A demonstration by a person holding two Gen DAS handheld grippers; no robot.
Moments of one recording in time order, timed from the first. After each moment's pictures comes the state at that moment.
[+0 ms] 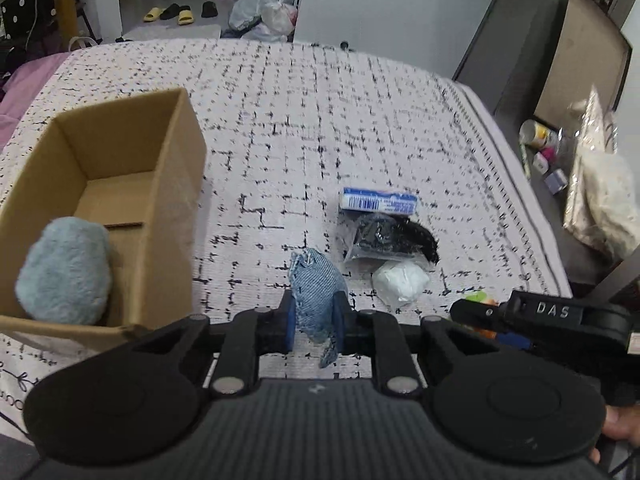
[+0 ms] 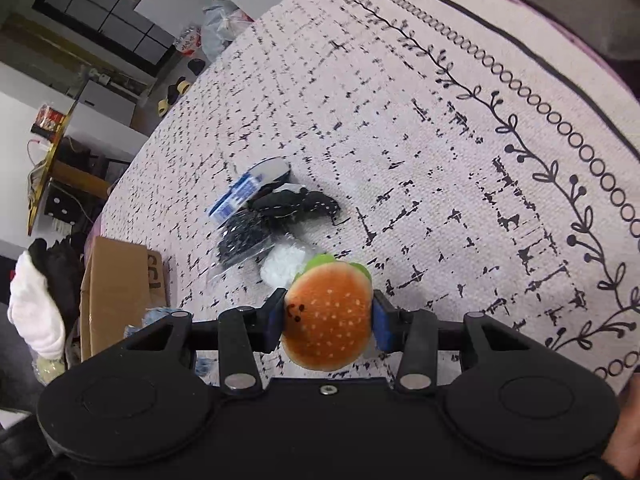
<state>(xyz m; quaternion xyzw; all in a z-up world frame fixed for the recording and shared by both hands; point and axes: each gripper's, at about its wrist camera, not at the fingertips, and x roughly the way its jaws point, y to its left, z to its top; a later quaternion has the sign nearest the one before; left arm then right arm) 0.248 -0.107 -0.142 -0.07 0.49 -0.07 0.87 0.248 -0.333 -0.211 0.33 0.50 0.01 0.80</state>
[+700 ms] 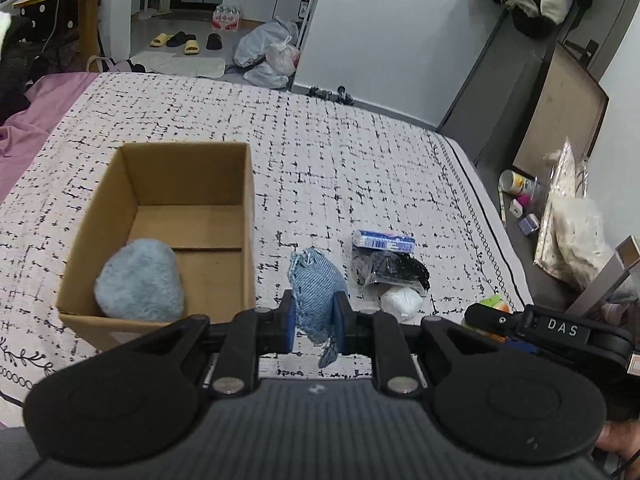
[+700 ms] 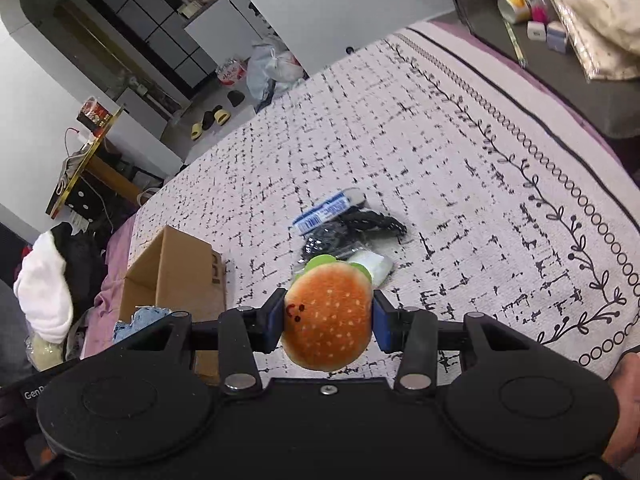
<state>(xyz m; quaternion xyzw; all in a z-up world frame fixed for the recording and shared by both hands) 0.210 -0.041 -0.090 -0.11 0.44 -0.08 0.89 0.207 -0.282 -0.139 0.28 0.43 0.02 0.86</state>
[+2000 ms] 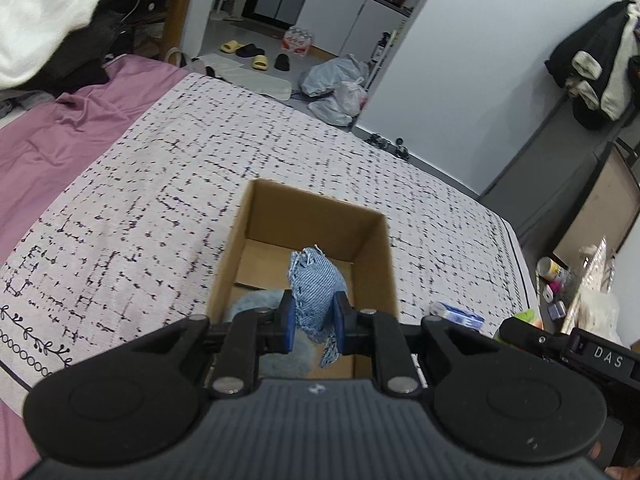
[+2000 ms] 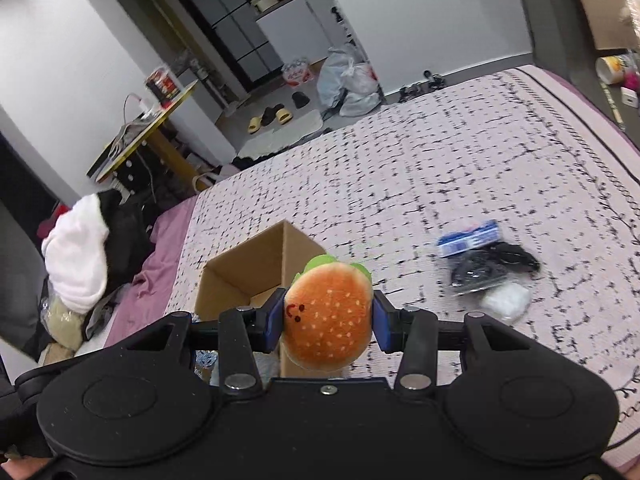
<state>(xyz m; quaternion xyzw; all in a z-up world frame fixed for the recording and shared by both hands) 0.220 0.088 -0.087 -0.20 0.40 0.00 0.89 0.238 -0.164 -0.096 0.21 0.39 0.09 0.89</state>
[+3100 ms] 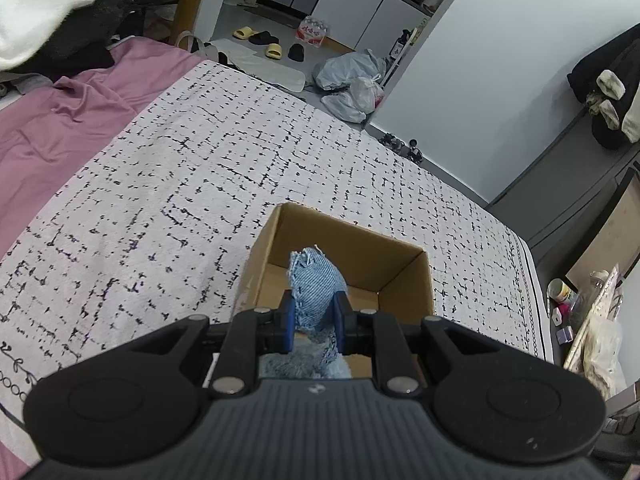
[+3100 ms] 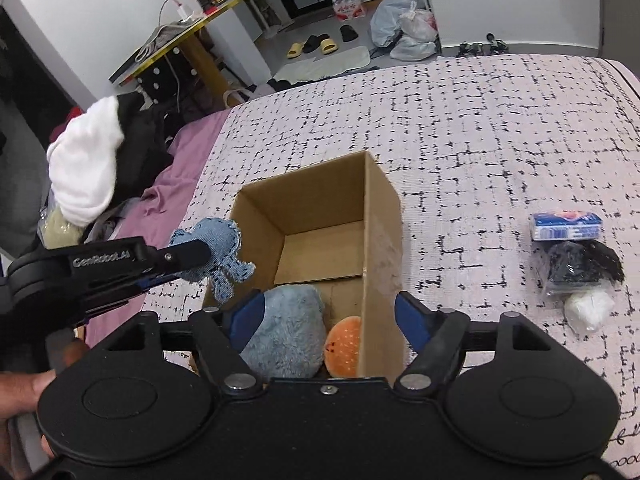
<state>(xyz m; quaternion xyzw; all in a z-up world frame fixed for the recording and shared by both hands) 0.273 0.119 -0.105 -0.22 0.42 0.00 0.88 0.276 -0.083 -0.117 0.13 0.47 0.15 0.86</state>
